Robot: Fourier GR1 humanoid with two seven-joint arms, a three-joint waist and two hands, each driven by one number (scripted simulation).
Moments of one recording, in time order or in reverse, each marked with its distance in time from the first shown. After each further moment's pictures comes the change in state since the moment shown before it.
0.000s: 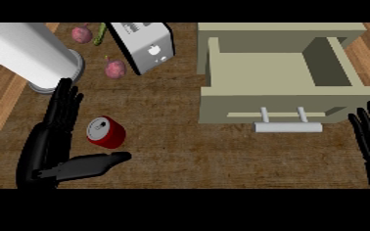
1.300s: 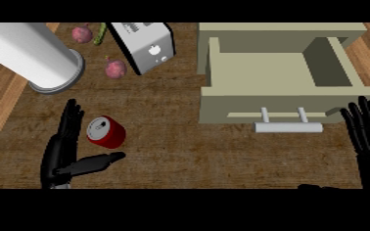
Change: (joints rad) left arm 0.029 0.028 0.131 0.448 0.072 -0.027 -0.422; right arm -0.047 0.042 -0.011 0.037 0.044 0.028 -0.011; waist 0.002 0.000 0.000
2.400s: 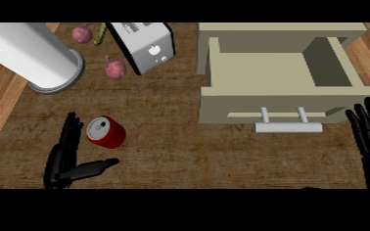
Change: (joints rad) left arm -0.053 0.043 0.097 0.344 0.062 -0.064 -0.224; right arm 0.007 0.013 -0.017 -0.030 0.001 0.013 0.006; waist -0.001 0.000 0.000
